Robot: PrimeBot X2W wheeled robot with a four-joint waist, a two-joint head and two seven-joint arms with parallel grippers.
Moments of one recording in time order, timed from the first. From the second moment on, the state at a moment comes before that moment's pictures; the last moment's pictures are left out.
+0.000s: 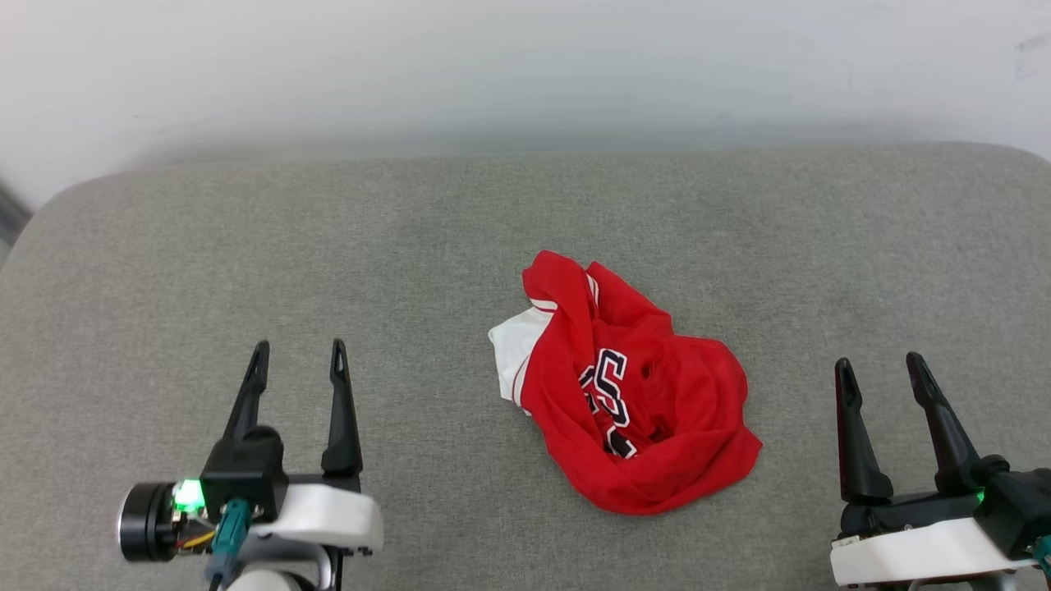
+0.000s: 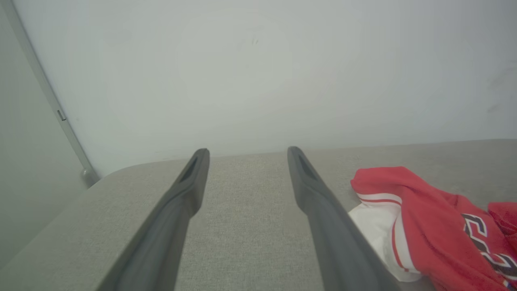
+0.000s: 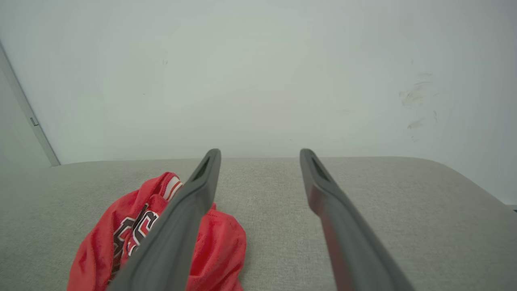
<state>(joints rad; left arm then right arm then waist) -0.12 0.39 -0.43 -0.04 -0.37 0.45 -0.26 0.05 -0.05 -0.01 -0.05 0.13 0.13 -0.26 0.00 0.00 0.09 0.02</state>
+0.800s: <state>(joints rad) 0.11 0.15 -0.19 -0.05 -0.14 0.27 -0.26 0.11 -0.05 -0.01 -0.01 0.18 0.13 -0.26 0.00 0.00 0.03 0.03</state>
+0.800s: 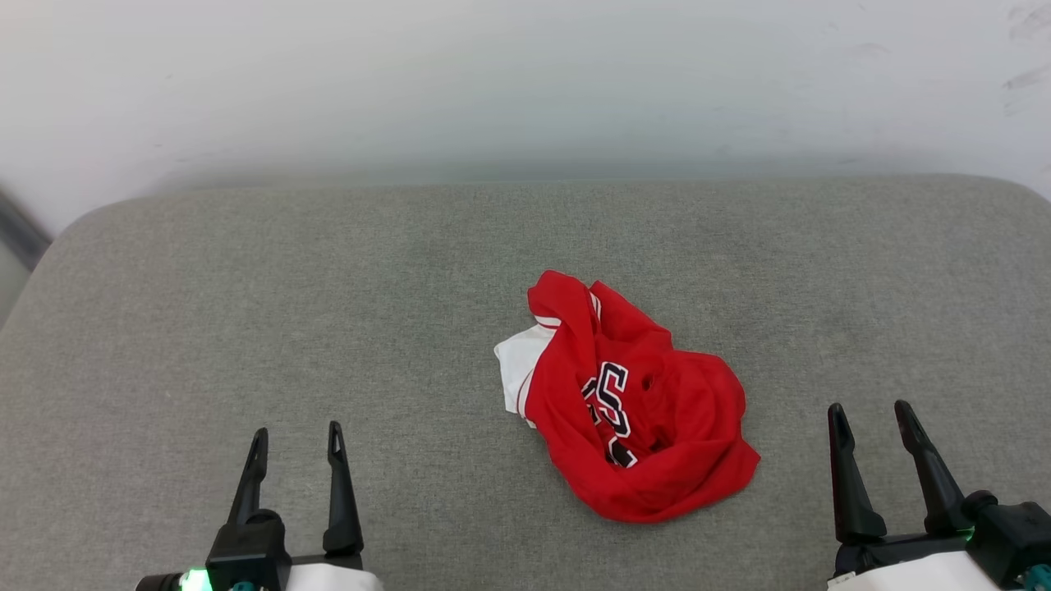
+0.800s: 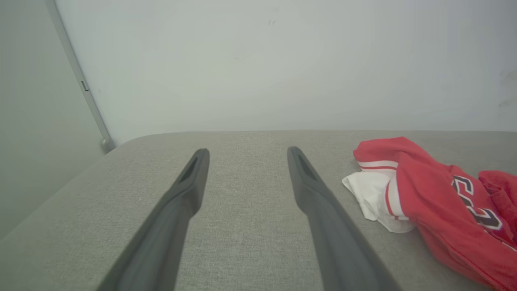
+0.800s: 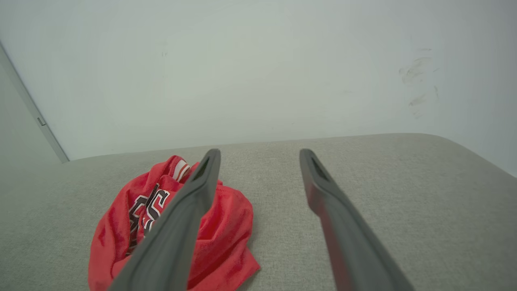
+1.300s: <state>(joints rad) 0.14 0.09 -0.11 -0.03 -0.09 0.19 -0.26 0.12 -0.05 -0.01 0.00 0.19 0.13 -0.26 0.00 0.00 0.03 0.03</state>
